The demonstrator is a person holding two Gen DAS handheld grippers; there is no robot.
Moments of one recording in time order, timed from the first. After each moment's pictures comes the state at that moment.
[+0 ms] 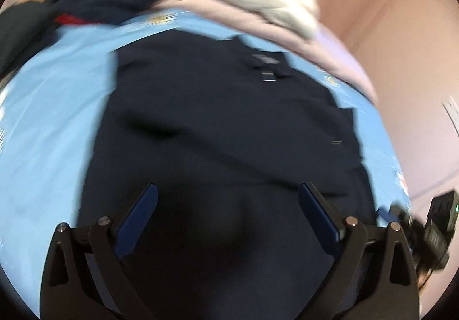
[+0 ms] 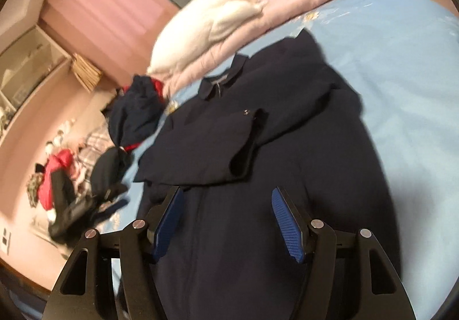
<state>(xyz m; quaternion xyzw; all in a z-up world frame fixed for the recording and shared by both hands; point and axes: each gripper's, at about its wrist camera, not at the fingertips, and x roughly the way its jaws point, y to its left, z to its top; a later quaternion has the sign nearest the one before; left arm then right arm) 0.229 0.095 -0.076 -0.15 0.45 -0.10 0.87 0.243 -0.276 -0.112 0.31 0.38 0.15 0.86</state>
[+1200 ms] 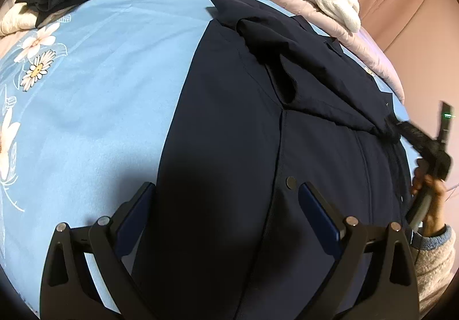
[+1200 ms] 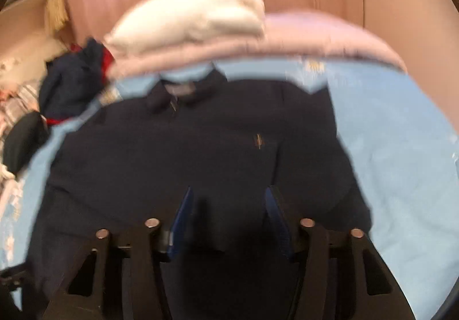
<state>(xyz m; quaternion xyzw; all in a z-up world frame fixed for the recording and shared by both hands) 0.163 0.161 -0.130 -0.15 0.48 -0.05 0.86 0.335 -0.237 -0.140 0.08 0.41 0.01 0.91</state>
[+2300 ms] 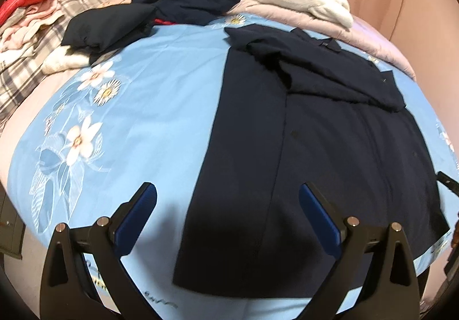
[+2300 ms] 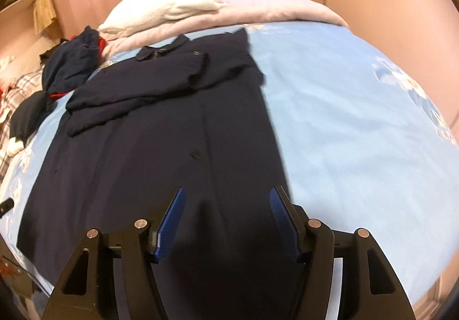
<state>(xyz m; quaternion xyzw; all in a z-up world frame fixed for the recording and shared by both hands) 0.060 0.156 -0.098 -0.05 0.43 0.02 0.90 0.146 -0.287 -0.130 0.12 0.41 -0.03 0.90</state>
